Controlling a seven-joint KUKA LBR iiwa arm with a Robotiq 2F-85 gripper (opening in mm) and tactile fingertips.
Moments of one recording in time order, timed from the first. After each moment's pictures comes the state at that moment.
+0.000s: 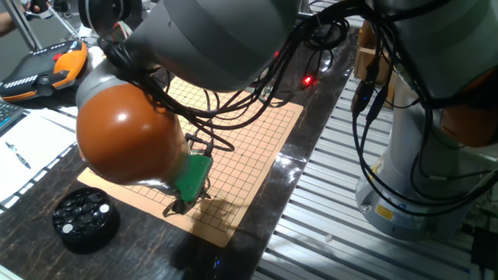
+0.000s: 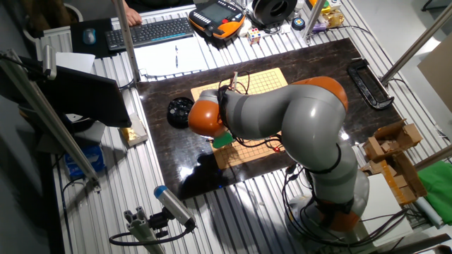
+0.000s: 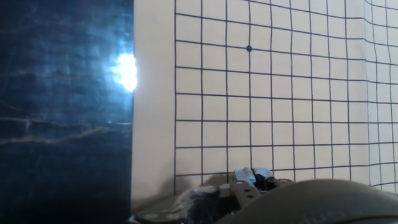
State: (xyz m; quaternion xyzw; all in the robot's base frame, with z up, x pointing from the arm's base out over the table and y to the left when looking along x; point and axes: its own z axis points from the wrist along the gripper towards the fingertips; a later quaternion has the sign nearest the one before) arm 0.417 0.215 0.053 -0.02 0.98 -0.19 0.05
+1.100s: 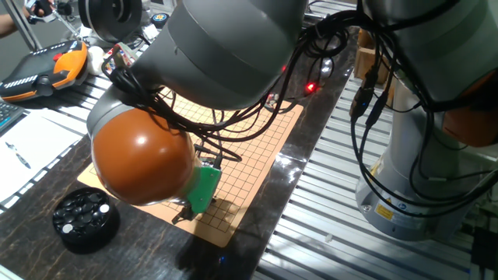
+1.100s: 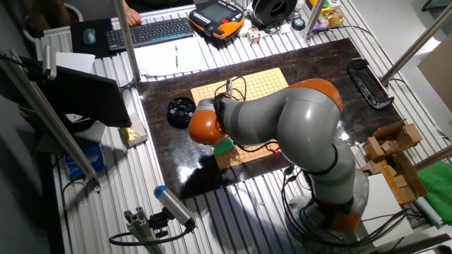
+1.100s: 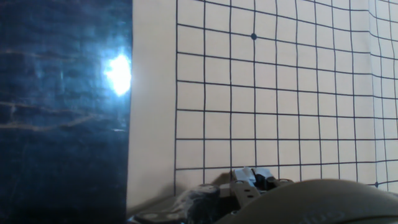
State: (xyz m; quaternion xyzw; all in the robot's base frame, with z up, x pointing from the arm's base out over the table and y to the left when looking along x) arm 0.408 0.211 0.039 -0.03 0.98 -0.20 0.06
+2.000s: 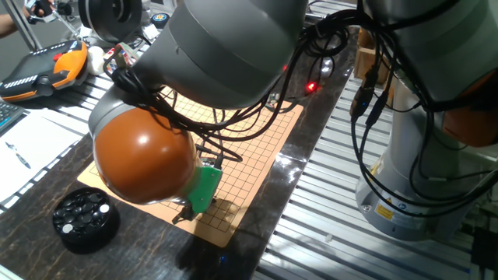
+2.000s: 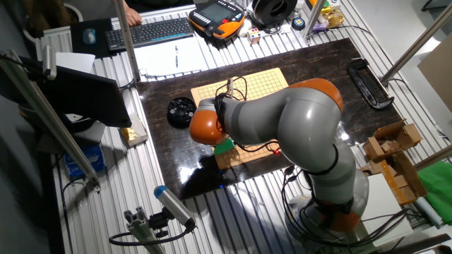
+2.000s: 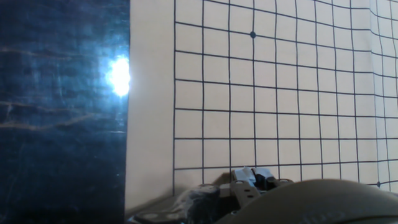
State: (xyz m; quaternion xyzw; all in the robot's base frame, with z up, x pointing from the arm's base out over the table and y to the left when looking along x) arm 0.408 0.211 0.038 -0.02 0.98 -0.20 0.06
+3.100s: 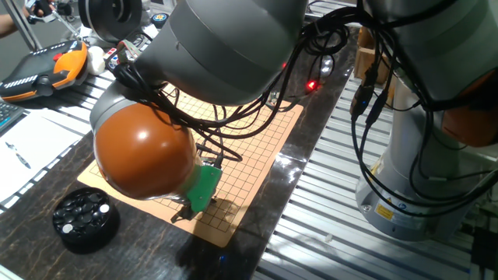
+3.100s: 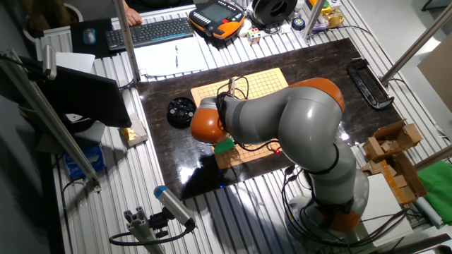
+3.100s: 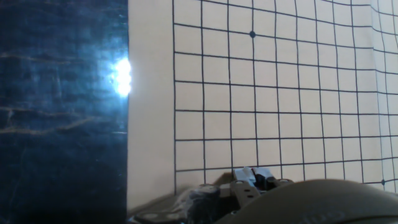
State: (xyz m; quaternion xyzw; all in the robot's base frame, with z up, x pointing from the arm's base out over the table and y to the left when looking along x) arm 0.409 0.212 0.037 -0.01 0.98 -0.19 0.06
